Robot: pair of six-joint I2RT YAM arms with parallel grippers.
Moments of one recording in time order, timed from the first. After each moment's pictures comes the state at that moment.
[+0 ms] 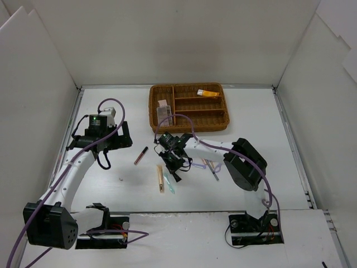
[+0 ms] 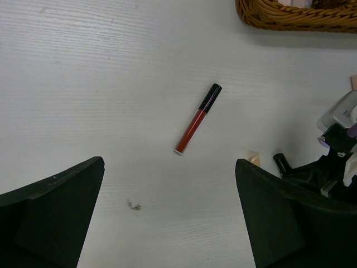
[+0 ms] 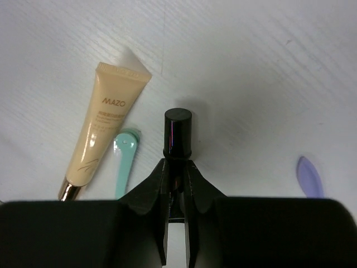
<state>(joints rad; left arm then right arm) -0.13 1.15 0.97 -0.64 0.09 -0.28 0.90 1.97 1.33 -0.60 -0.10 0.29</state>
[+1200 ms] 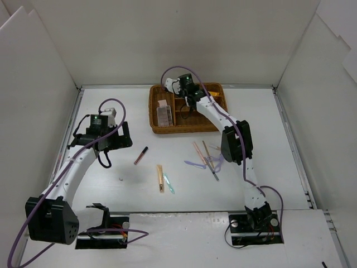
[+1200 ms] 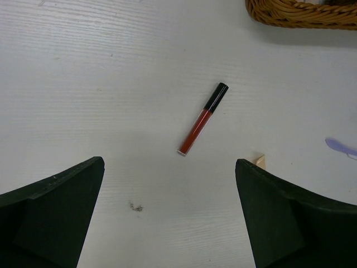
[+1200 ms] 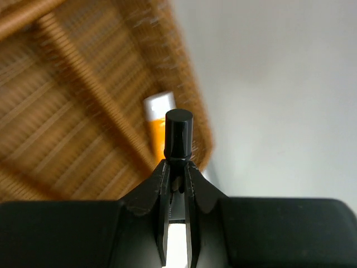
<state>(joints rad) -0.12 1.19 0.97 -0.63 0.09 -0.28 0.50 2.42 2.24 -0.47 0.34 -0.97</state>
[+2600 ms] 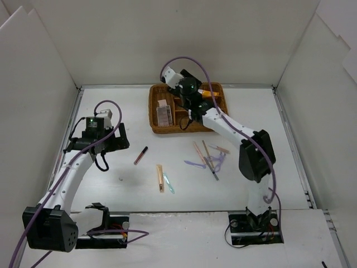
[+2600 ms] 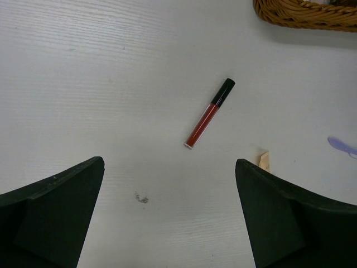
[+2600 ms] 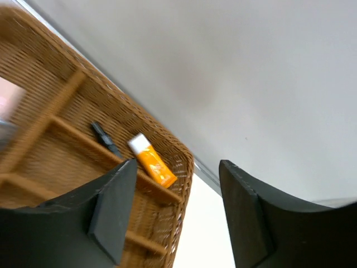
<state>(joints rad) -0.10 1.14 0.94 -0.65 0.09 -0.28 0.58 2.03 1.67 0.15 0.41 -0.76</state>
